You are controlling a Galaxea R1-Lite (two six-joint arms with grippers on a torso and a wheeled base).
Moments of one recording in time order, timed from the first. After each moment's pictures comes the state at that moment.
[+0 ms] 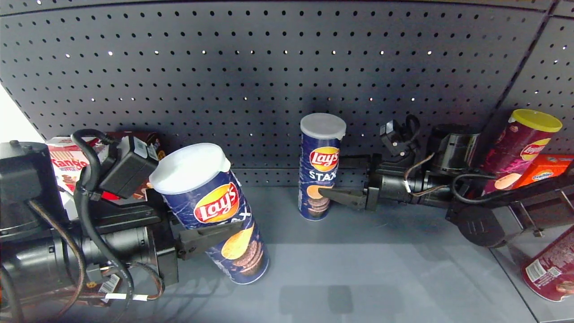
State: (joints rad) left arm -0.41 1.35 -0.60 -0.53 -0.54 0.12; right arm 0.44 1.93 -1.03 -0.87 0.79 -0.15
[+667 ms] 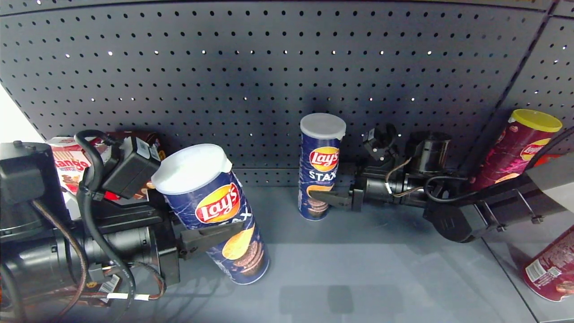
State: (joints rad) left arm -0.41 1.36 -0.59 -0.53 -0.54 0.12; right arm 0.45 2.04 -1.13 -0.87 0.79 -0.15
